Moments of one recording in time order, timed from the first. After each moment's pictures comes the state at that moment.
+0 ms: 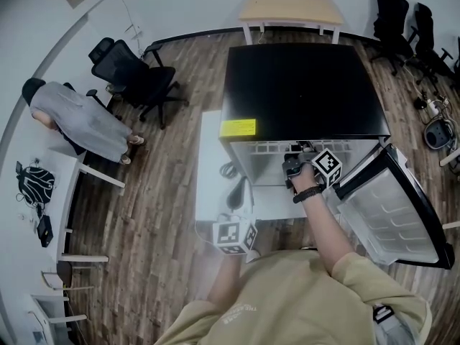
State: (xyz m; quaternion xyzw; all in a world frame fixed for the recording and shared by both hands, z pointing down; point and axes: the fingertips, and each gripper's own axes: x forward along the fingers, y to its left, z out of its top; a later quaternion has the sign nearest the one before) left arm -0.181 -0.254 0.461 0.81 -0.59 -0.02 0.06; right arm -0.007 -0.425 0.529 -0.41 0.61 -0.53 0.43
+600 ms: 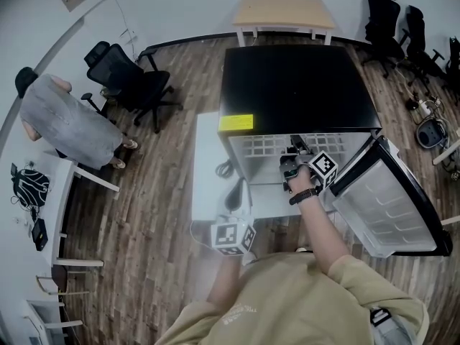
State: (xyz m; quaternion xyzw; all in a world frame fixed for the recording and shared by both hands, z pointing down) left arm -0.179 -0.233 0.455 0.81 -0.58 -0.05 0.06; right arm -0.006 -0.401 0.533 -0.39 0.60 -0.54 0.44
